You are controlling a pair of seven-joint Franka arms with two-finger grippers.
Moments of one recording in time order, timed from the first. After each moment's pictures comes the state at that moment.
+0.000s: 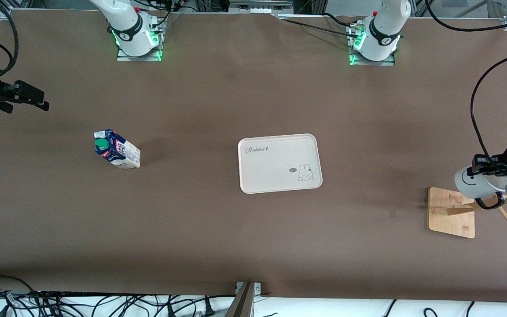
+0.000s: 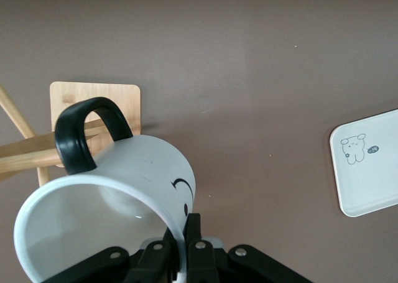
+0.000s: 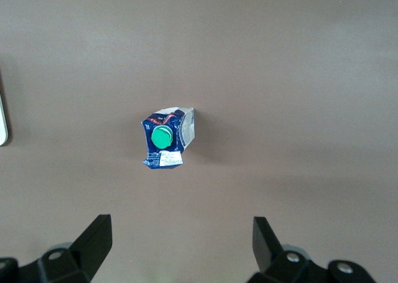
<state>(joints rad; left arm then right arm) 0.29 0.45 -0.22 -1.25 0.00 1.62 0.23 0.00 0.01 -0.06 -1.65 0.04 1.59 -0.12</state>
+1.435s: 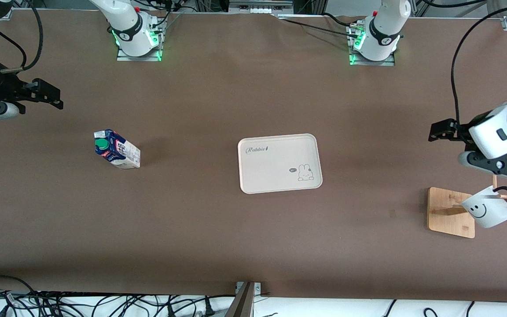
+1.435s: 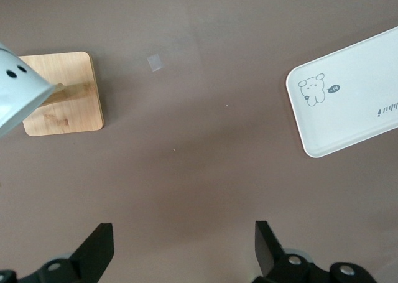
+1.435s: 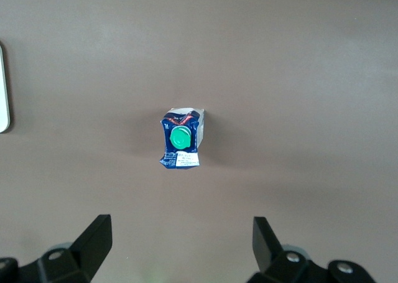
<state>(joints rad) 0.20 0.34 -0.37 -1.26 0.09 1.42 0.12 0.01 0.01 0.01 -1.65 0.01 1.59 -0.12</state>
